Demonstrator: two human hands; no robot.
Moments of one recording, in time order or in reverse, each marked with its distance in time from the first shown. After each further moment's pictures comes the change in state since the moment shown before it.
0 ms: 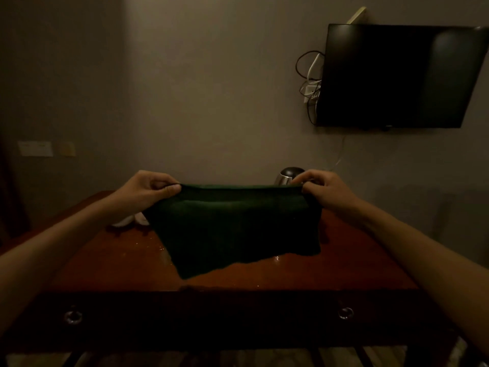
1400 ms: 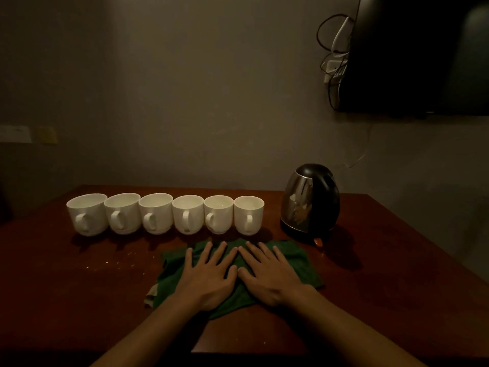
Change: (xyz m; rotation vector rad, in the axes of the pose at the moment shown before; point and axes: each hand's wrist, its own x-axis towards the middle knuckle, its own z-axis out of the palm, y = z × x) left_hand 0.032 -0.119 0.212 0.818 -0.365 -0.354; right_hand 0.049 0.147 0.183 -0.768 -0.506 0.016
